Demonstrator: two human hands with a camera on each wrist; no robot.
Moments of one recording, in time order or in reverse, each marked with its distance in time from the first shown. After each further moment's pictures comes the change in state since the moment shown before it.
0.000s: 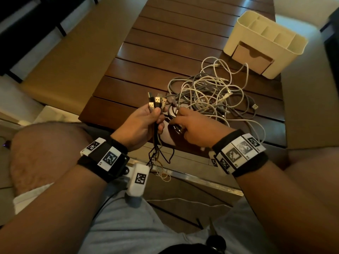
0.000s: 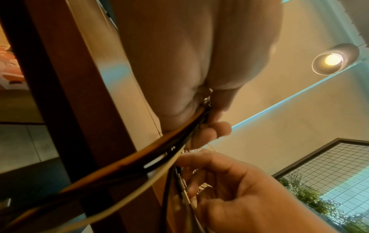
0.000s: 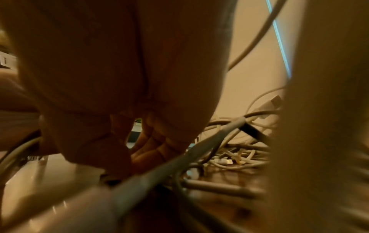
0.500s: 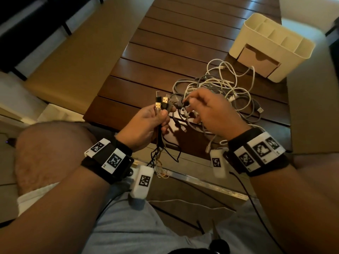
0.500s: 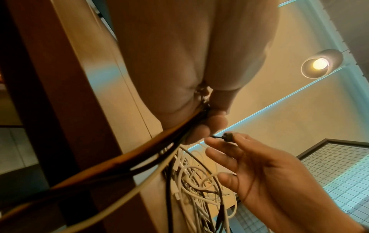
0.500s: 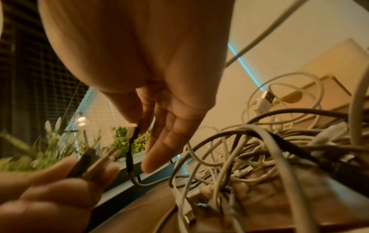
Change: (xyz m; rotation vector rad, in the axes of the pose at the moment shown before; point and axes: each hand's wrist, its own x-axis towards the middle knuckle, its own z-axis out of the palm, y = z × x) left_hand 0.002 -0.002 -0.005 0.054 -0.056 0.092; right_hand -0.005 -0.001 -0.026 0.559 0.446 0.138
